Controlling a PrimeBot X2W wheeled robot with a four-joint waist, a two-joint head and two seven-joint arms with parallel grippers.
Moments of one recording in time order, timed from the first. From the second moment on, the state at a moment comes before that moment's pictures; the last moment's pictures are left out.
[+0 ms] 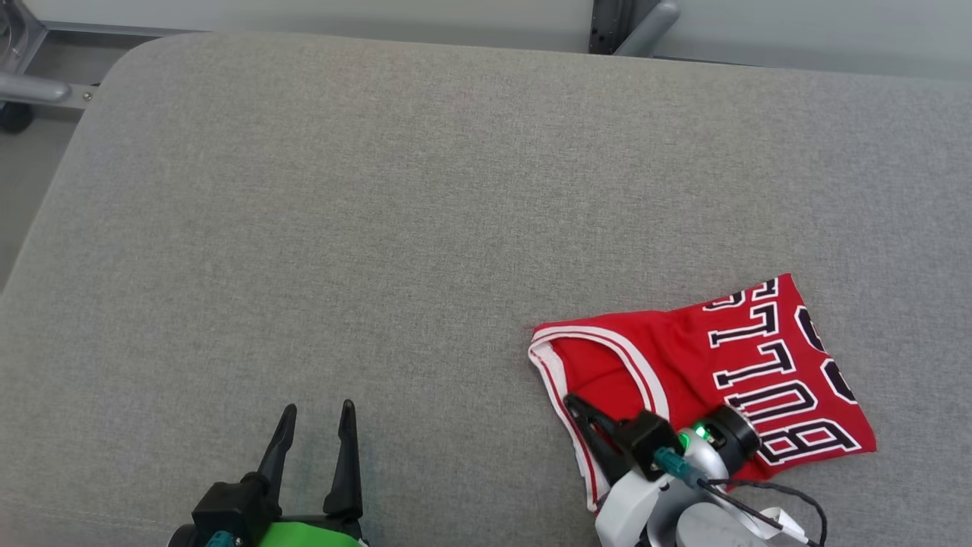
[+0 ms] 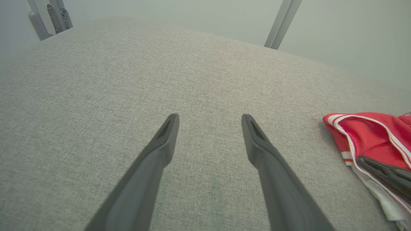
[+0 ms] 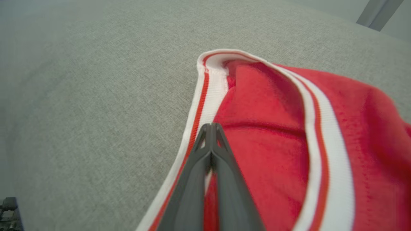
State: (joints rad) left arm 0.07 0.05 -0.20 0.16 -0.32 -0.01 -0.26; right arm -0.27 -0.06 0.47 0.57 -0.01 0.13 -0.27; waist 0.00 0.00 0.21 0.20
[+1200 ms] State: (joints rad) left arm 0.19 0.05 -0.10 0.17 -0.30 -0.06 -0.26; right arm 0.14 -0.10 -0.19 0.17 0.02 0.13 -0.26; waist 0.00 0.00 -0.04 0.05
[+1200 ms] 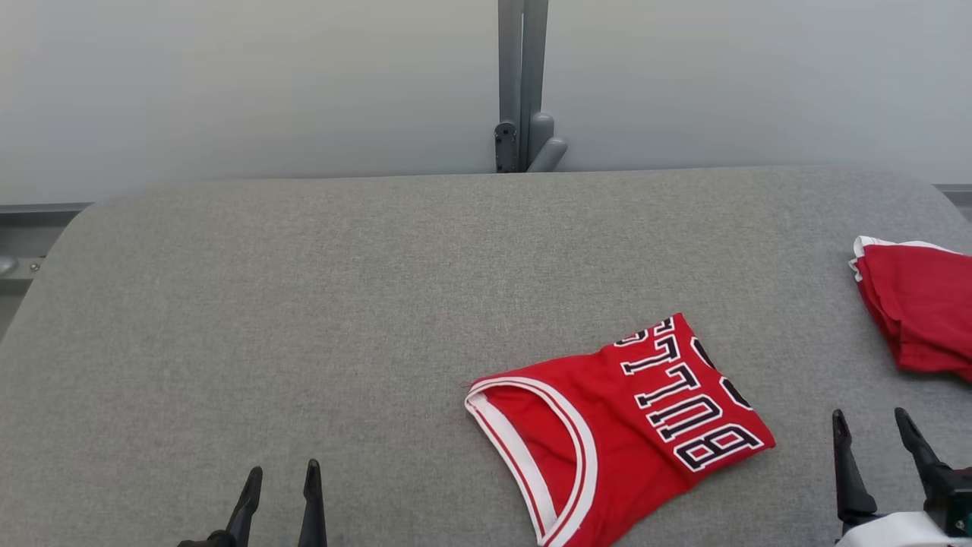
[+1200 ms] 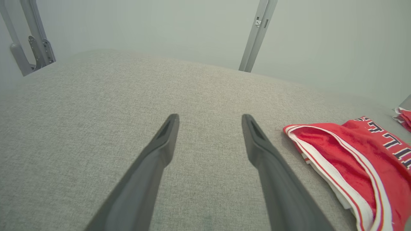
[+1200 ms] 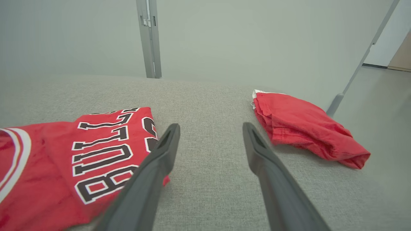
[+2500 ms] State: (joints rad) left arm 0.09 0.05 -0.16 0.16 -0.27 -0.07 -0.26; right arm -0.50 -0.24 0.32 0.75 0.51 0.13 0.28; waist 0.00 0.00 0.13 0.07
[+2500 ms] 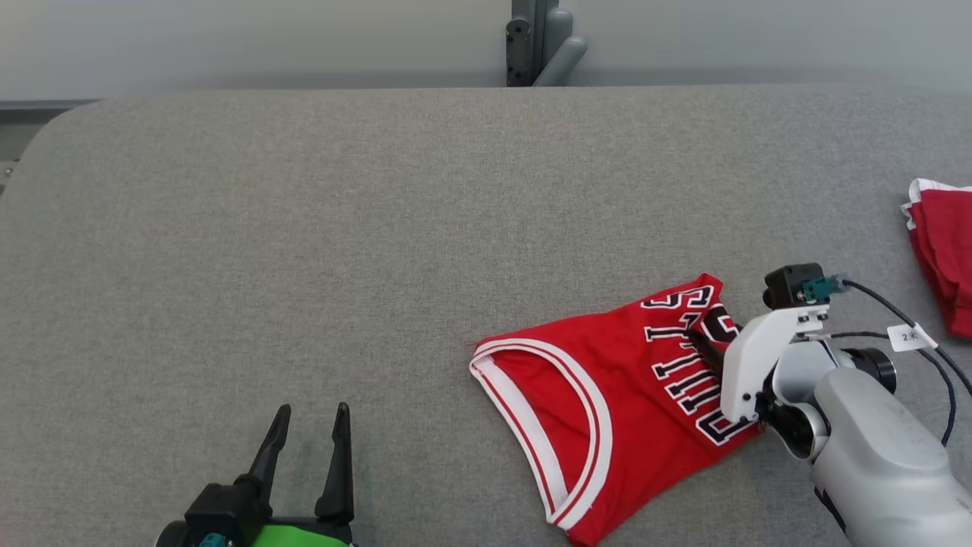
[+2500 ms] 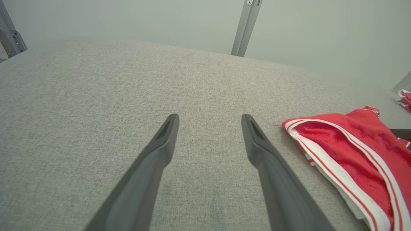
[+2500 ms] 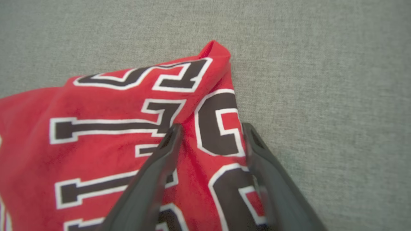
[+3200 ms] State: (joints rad) left arm 0.02 0.05 -0.11 0.12 -0.20 -0.08 -0.26; right arm -0.85 -0.55 0.21 0.62 0.59 0.13 0.32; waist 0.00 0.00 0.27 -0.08
